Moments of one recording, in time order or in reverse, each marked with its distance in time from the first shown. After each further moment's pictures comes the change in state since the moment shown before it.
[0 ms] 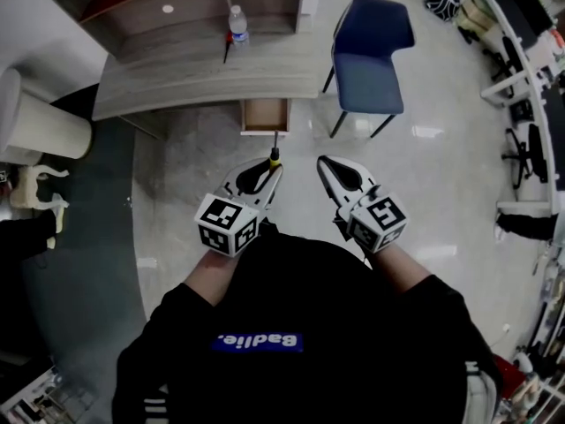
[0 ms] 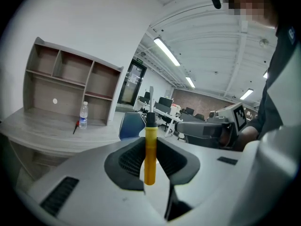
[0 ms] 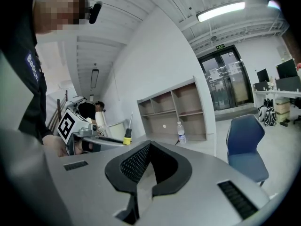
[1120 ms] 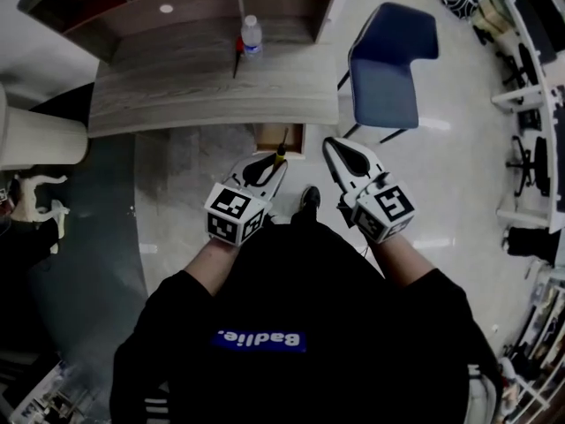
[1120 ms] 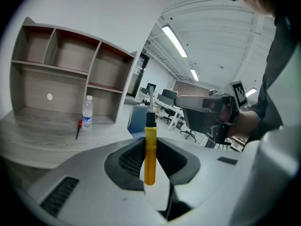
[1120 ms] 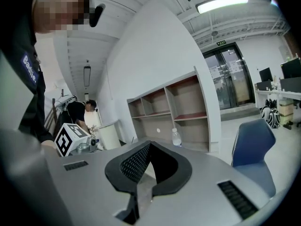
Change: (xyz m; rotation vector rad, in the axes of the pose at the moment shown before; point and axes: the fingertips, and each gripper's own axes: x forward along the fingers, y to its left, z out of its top) left arm 0.084 0.136 0.025 -0.013 0.129 -0.013; right arm 0.151 -0.080 0.061 -0.009 0.017 -0.017
